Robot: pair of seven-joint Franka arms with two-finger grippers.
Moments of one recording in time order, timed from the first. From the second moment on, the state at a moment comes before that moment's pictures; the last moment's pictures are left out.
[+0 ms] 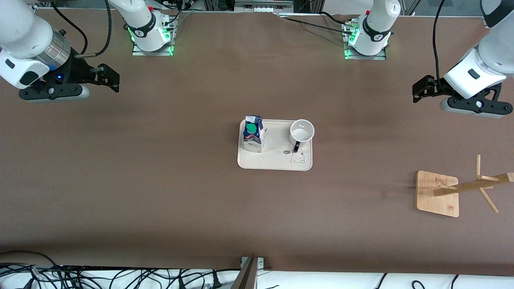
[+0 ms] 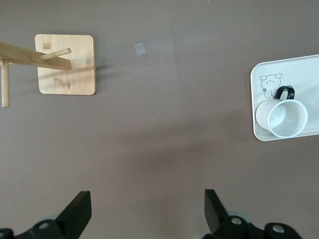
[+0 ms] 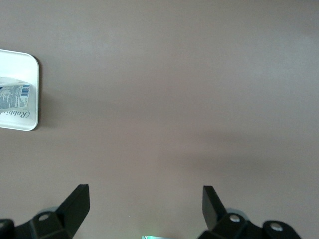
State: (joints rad) left arm -0.06 0.00 -0.04 -1.66 0.04 1.59 0.05; right arm 0.23 -0.02 -0.02 -1.66 -0.01 1.58 0.10
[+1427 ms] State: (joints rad) left arm -0.06 0.00 -0.04 -1.66 0.04 1.58 0.05; right arm 0.30 0.11 -0.01 -1.65 0.07 1.65 0.04
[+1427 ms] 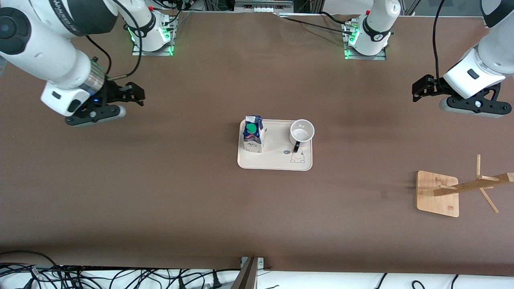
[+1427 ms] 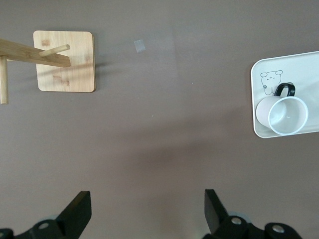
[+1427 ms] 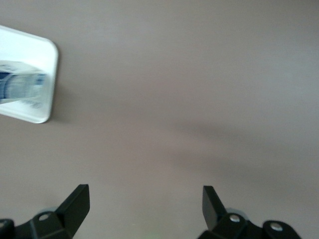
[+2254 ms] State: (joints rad) left arm -0.06 0.01 -0.04 -1.66 0.04 1.58 0.05; right arm 0.68 0.50 0.00 -1.41 0.14 1.98 0.71
